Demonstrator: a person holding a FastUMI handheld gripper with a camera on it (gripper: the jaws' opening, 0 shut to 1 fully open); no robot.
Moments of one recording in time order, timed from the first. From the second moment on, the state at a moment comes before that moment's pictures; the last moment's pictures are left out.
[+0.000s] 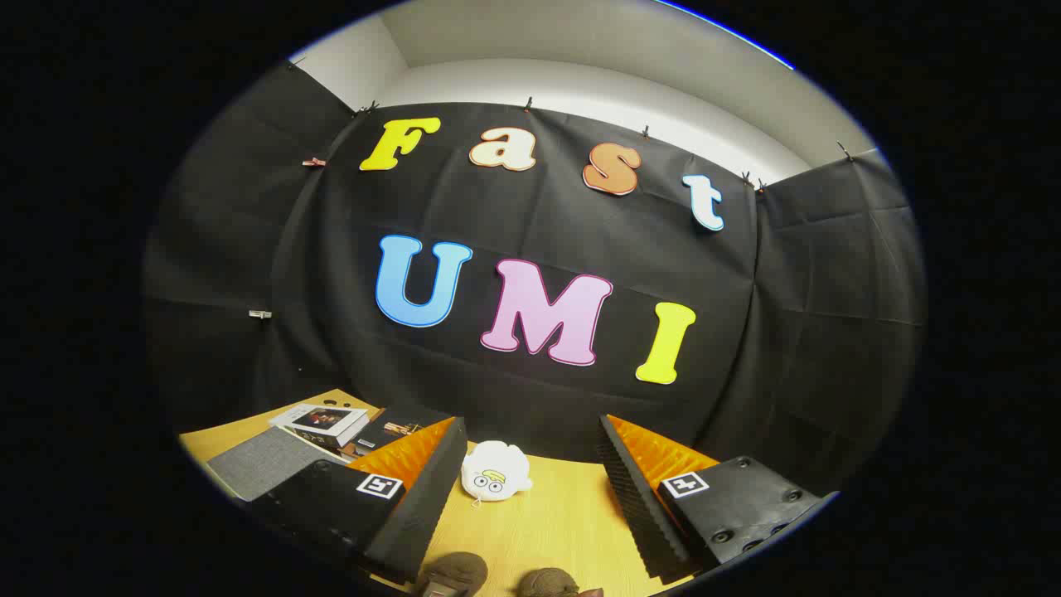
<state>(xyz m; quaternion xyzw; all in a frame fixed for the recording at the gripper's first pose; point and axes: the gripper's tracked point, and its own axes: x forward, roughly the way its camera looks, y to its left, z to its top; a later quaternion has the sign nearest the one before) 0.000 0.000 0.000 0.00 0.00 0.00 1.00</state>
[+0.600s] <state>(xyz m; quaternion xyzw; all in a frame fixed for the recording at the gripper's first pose) 0.002 0.012 -0.005 0.01 0.01 0.03 1.00</state>
